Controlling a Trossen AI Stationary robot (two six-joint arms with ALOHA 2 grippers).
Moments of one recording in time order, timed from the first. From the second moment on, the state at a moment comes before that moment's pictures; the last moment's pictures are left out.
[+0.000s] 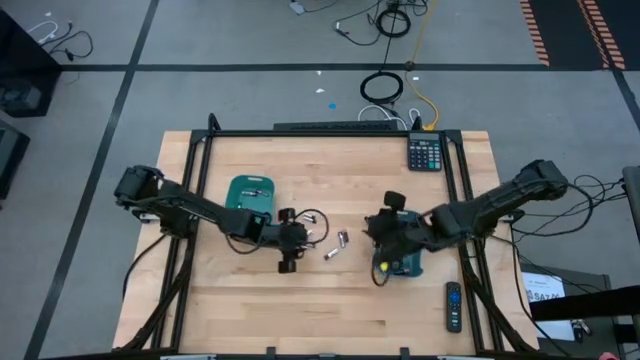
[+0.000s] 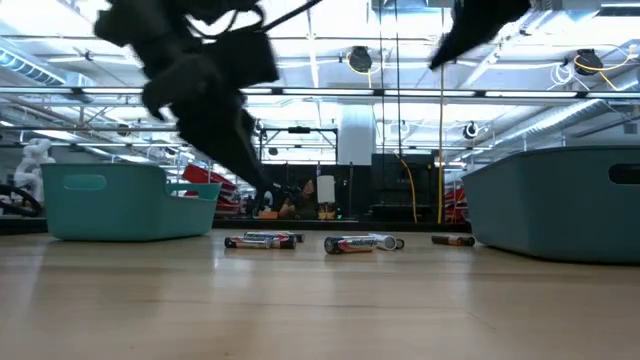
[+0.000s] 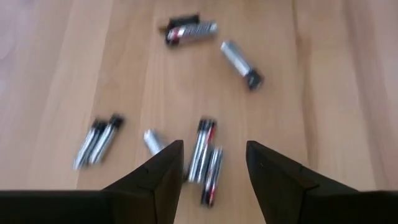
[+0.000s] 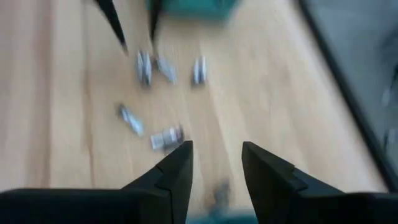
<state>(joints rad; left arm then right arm) -0.23 1.61 0.89 -0.20 -0.19 -0.16 0.39 1.37 1.12 -0.69 0.60 0.34</state>
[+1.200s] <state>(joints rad) -0.21 2.05 1.30 -0.32 -0.19 -0.26 0.65 1.09 0.86 -0.26 1.02 0.20</state>
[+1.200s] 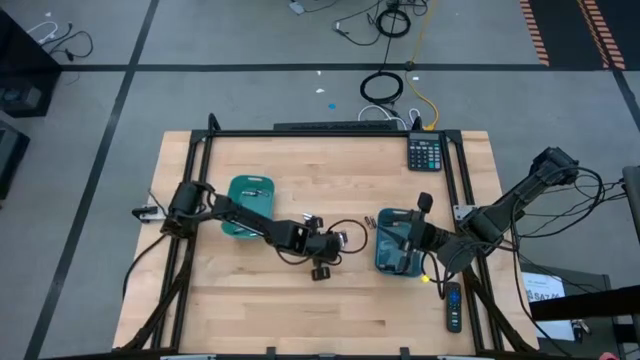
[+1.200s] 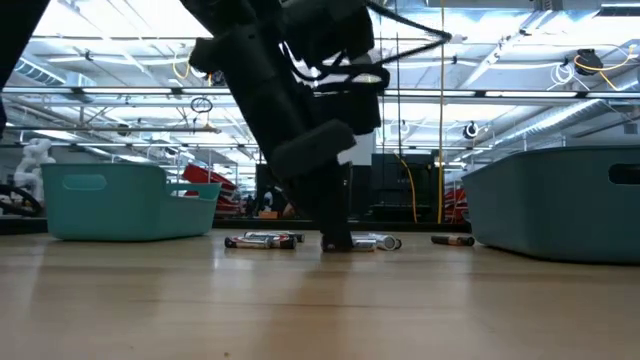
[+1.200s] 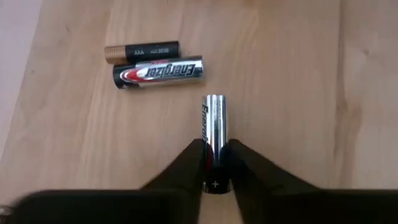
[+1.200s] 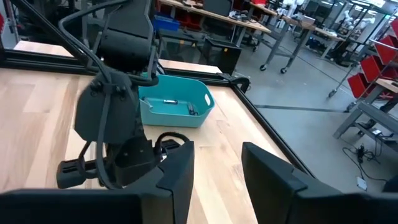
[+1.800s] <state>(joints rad) -0.21 1.71 1.34 -0.86 -0.29 -0.32 0.67 1.09 0.86 -0.27 1.03 0.20</state>
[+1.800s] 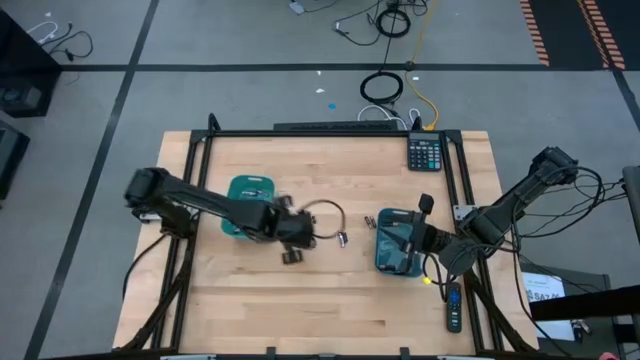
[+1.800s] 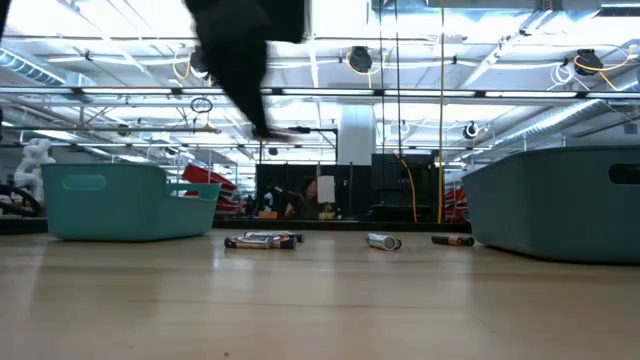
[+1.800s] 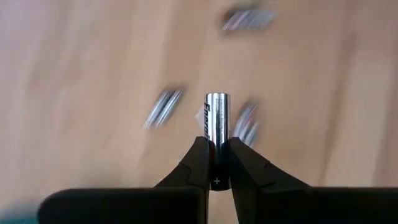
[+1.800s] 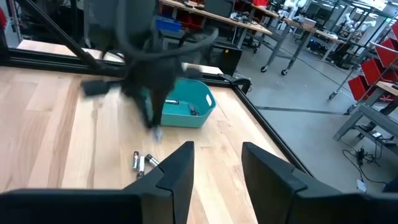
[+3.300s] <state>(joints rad) 0.05 1.80 1.21 -0.76 -0.07 -0.03 0.70 1.11 0.86 -0.50 1.02 0.50</state>
